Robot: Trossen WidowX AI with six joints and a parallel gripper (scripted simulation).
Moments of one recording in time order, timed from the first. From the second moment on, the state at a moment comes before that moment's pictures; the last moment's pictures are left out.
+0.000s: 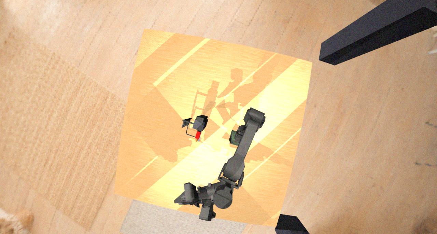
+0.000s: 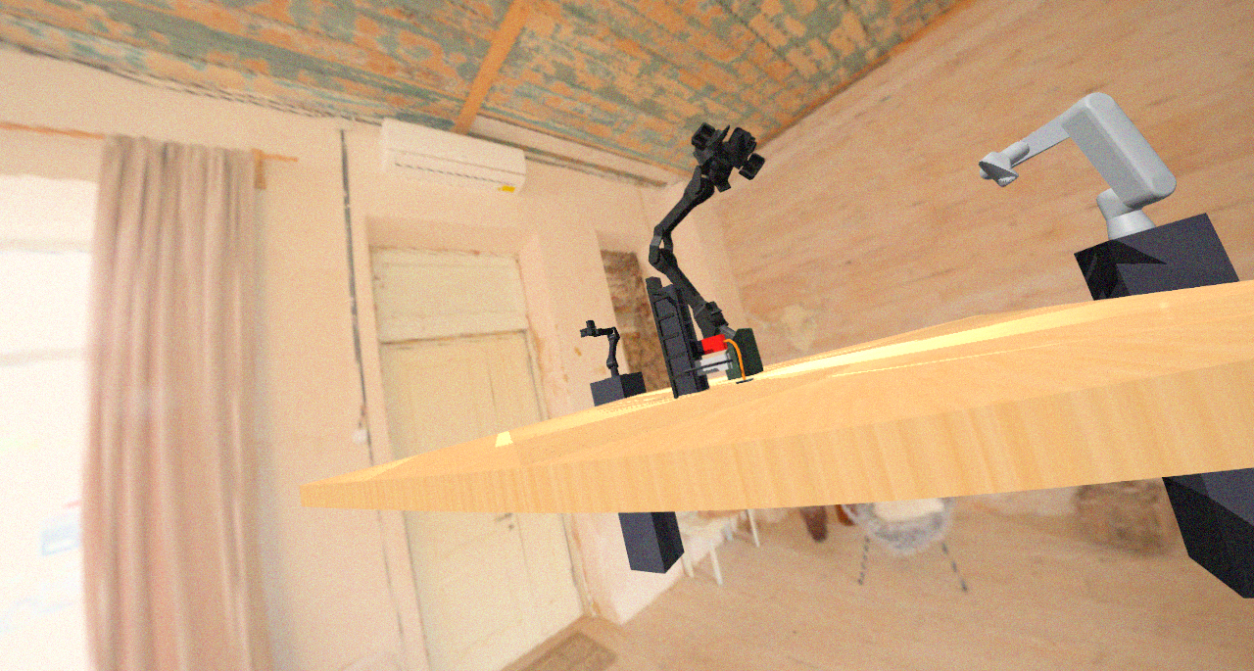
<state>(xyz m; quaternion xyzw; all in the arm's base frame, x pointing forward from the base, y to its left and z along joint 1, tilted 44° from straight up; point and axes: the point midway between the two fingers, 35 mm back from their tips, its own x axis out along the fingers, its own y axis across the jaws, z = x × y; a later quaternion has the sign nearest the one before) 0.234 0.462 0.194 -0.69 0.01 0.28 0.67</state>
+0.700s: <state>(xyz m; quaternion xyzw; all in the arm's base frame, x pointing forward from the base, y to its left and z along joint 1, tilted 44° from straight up) 0.316 0.207 0.001 -0.72 0.47 0.27 0.43</state>
